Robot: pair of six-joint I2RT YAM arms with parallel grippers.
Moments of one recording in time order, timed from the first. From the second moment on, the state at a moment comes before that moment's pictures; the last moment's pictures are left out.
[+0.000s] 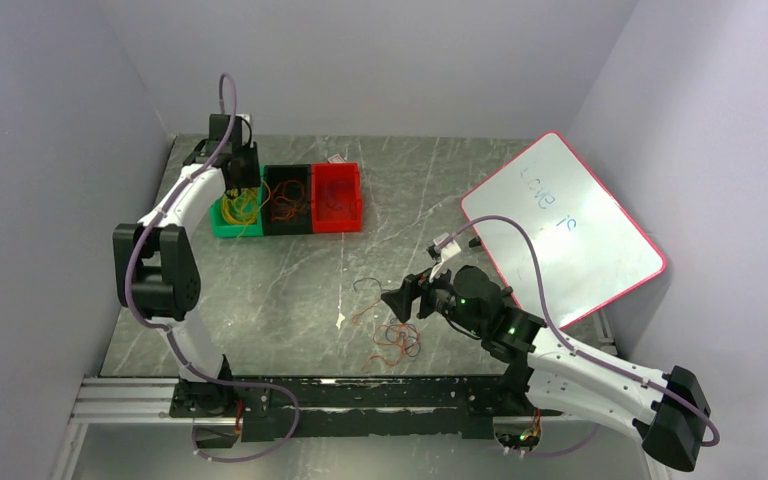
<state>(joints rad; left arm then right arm) -0.08 1.82 1.46 -0.45 -0.11 -0.11 0.94 0.78 0.44 0.05 0.09 0.38</state>
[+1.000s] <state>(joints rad) -0.23 1.93 1.51 -0.48 -0.29 -0.04 0.94 0.78 0.44 0.05 0.09 0.38</state>
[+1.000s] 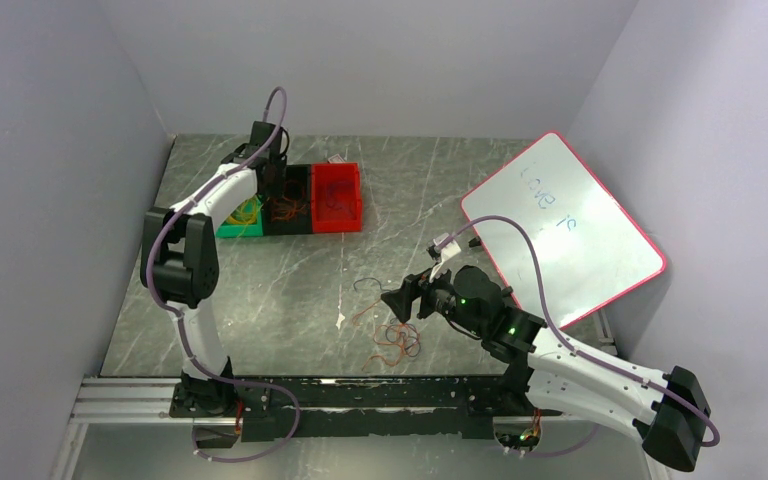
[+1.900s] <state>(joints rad) -0.20 1.93 1.51 -0.48 -0.33 -0.02 0.94 0.79 0.44 0.05 0.08 0.38</state>
